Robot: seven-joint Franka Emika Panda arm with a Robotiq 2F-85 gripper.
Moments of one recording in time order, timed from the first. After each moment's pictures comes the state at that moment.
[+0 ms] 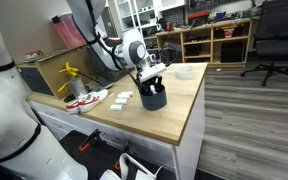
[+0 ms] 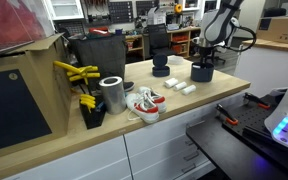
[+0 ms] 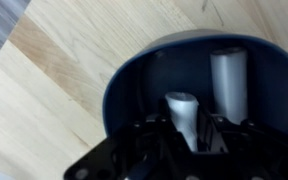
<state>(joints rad) -0.45 0.27 0.22 -2.44 -0.43 2.84 -0.62</state>
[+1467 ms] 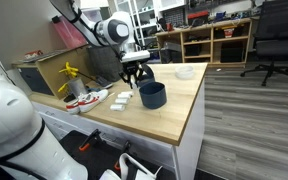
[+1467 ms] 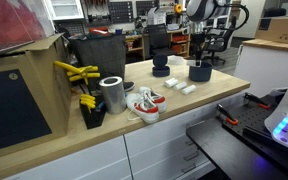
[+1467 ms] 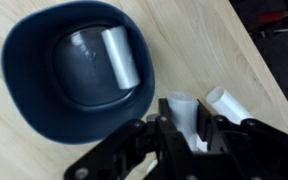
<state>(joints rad) -0.08 0.09 0.06 -2.37 -0.03 2.31 -0.89</state>
